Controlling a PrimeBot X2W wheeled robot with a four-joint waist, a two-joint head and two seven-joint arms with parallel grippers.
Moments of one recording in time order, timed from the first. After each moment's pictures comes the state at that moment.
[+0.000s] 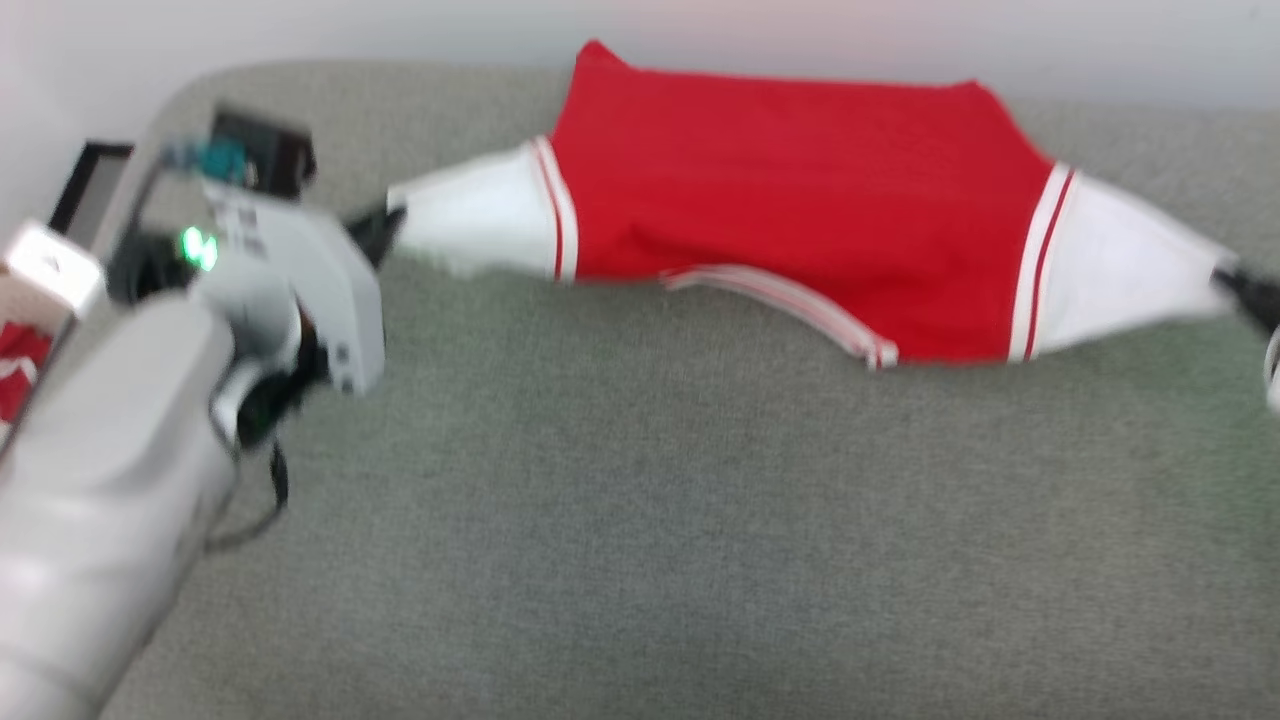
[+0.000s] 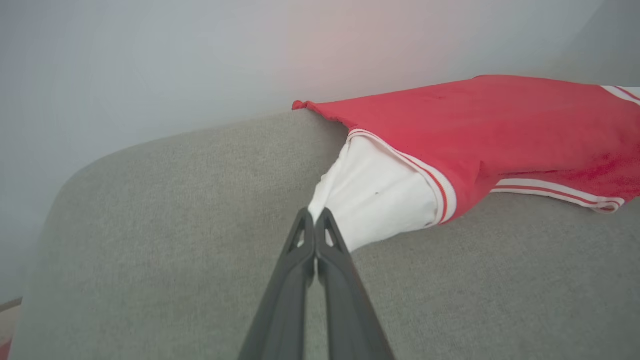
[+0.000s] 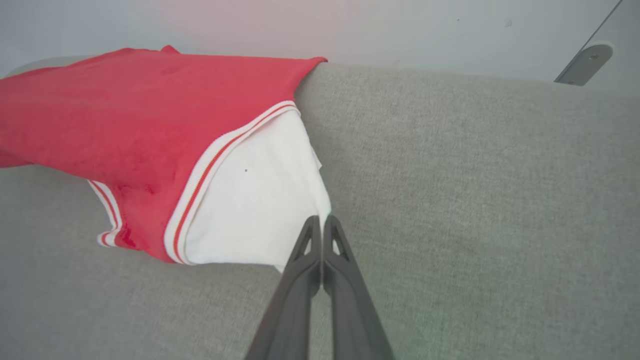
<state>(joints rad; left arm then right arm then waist) -1.03 0.55 -0.83 0.67 -0.93 -0.11 0.15 -0.79 -0.70 0.46 0.55 0.94 0.13 0.43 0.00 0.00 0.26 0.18</state>
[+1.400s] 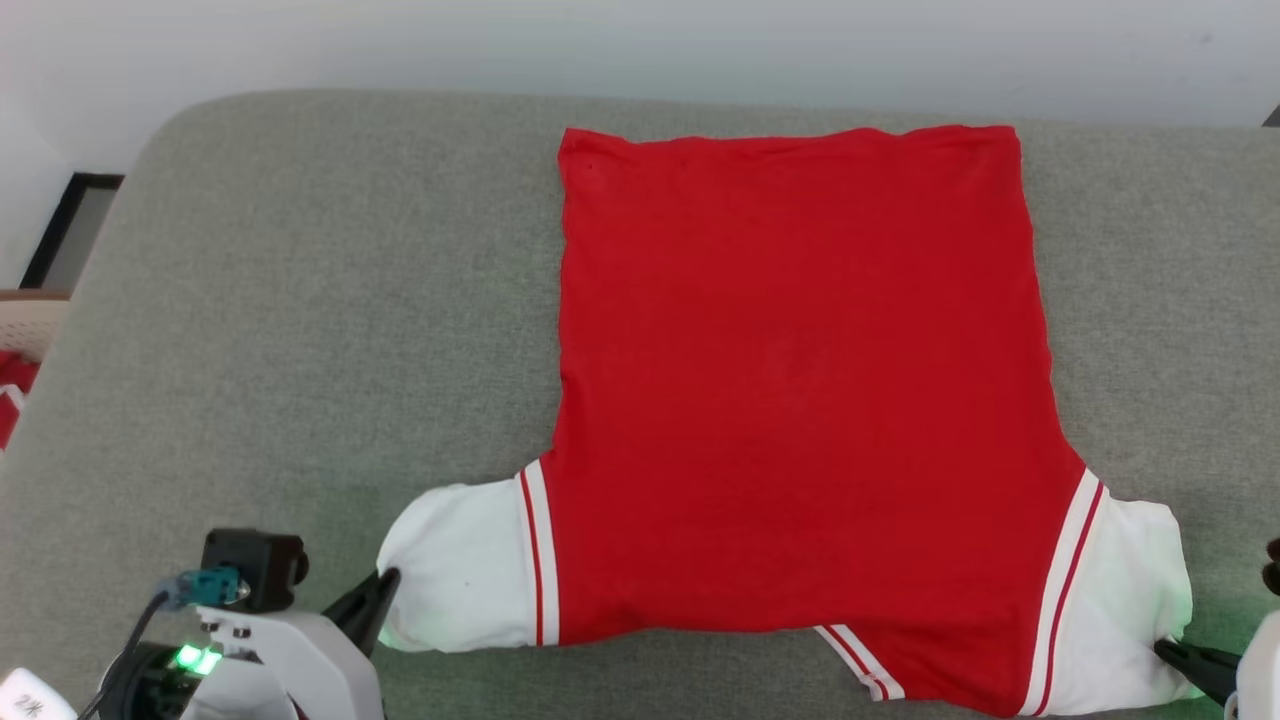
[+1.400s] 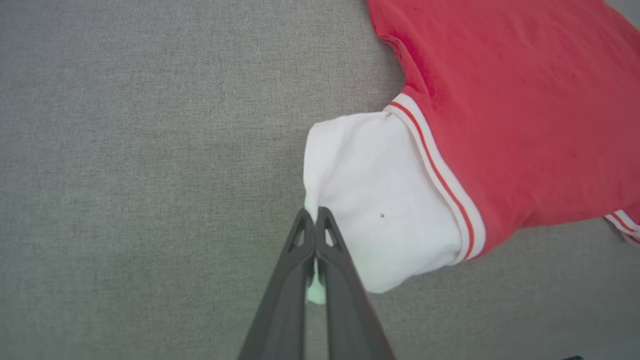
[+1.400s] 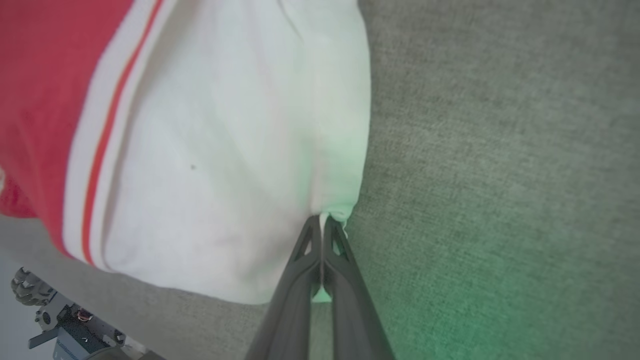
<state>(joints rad) -0.26 0.92 -0.80 -0.20 -1.08 0.42 0.09 -0.03 -0.71 0.23 0.12 0.85 0.13 0.61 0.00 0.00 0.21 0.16</state>
